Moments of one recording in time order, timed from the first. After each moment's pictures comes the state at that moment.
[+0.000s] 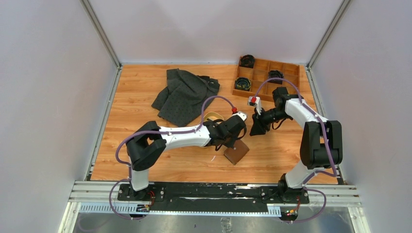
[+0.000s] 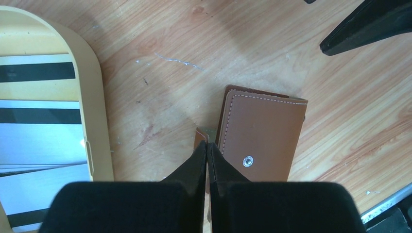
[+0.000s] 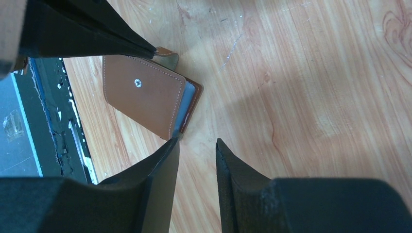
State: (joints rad) left arm -1.09 1.87 1.28 -0.32 -0.23 -0.43; right arm 0.07 1.62 1.08 -0.95 -0.87 -0.98
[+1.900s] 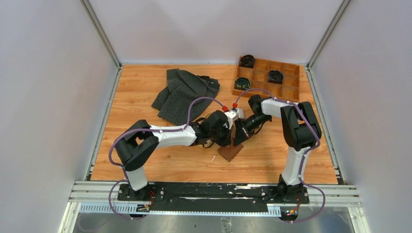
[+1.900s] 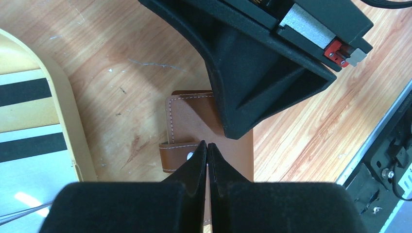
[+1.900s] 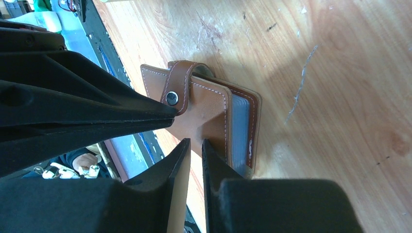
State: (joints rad) left arm -0.96 1.76 1.01 0.02 0.14 -0.36; right arm 0.28 1.92 1.13 -0.87 -0.92 -0.40
